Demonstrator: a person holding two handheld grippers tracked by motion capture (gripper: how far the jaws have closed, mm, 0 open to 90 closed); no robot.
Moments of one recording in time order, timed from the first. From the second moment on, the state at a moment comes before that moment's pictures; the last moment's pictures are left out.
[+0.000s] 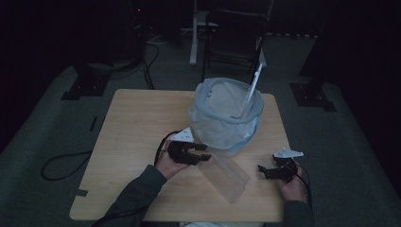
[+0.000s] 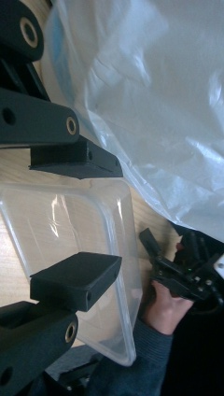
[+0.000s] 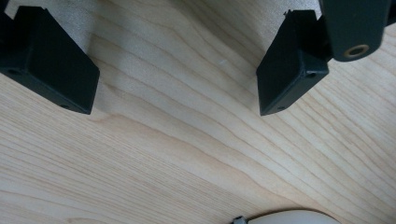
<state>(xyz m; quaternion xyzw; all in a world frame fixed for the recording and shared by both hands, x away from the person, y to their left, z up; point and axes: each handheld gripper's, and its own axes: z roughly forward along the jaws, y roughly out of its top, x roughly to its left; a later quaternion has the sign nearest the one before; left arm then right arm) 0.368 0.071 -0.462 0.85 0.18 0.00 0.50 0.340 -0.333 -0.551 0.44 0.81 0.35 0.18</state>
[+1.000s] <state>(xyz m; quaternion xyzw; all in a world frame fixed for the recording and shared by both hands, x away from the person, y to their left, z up) 0.340 0.040 -0.468 0.88 0.10 0.02 0.46 0.340 -0.333 -0.551 0.44 0.81 0.35 0.19</state>
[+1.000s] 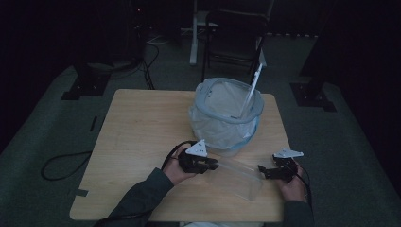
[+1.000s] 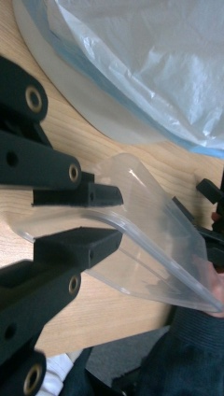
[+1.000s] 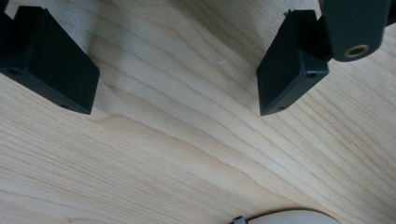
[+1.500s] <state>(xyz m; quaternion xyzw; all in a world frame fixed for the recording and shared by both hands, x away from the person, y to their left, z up) 0.340 0.066 -0.464 0.88 0.13 0.04 0.46 0.340 -0.333 -0.551 0.44 0.81 0.35 0.19</state>
